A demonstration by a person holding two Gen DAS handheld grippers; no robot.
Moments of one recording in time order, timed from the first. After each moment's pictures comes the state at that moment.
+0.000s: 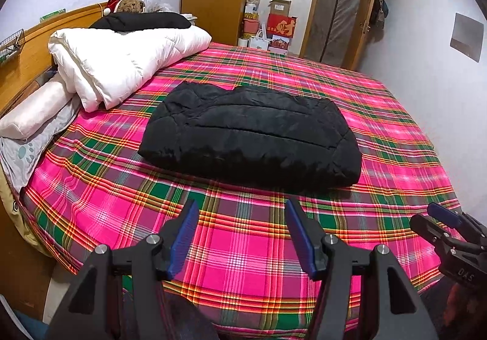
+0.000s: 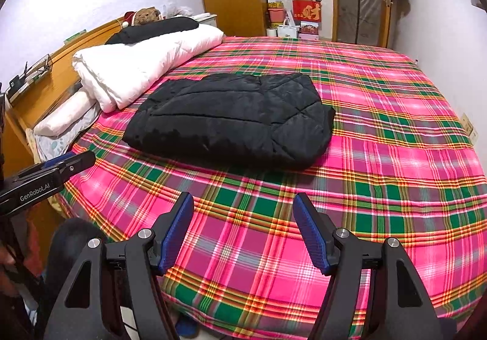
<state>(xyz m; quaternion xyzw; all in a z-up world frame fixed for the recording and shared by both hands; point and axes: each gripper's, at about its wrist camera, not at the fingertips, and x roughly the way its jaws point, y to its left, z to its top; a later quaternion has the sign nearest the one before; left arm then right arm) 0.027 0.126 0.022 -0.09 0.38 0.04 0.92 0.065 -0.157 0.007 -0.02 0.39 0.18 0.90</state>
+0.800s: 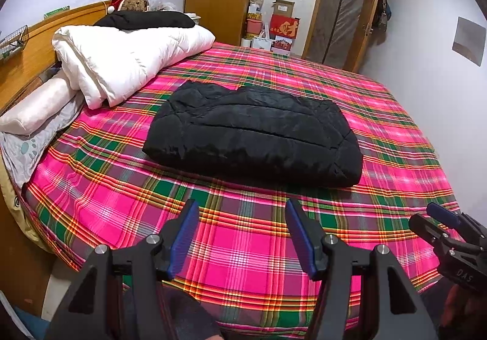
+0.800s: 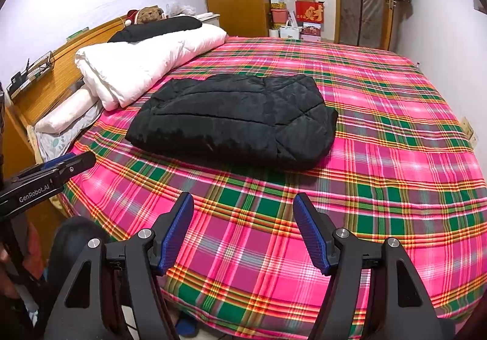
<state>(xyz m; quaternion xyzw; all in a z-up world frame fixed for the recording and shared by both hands) 0.020 0.130 0.025 -0.09 0.38 0.05 0.92 0.061 -0.149 0.011 -0.03 0.39 0.18 0.90</state>
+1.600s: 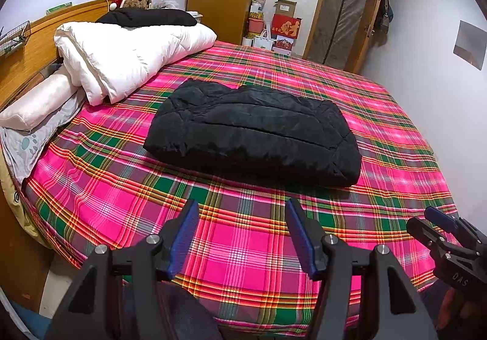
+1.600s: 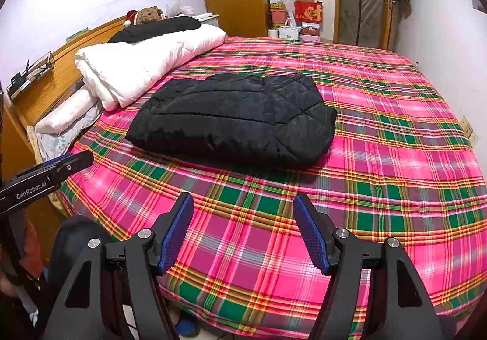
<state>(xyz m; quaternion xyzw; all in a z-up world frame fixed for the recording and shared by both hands) 0.016 0.131 0.027 -0.10 0.38 0.05 0.92 0.057 -0.152 0.010 -0.03 0.39 0.18 0.90</state>
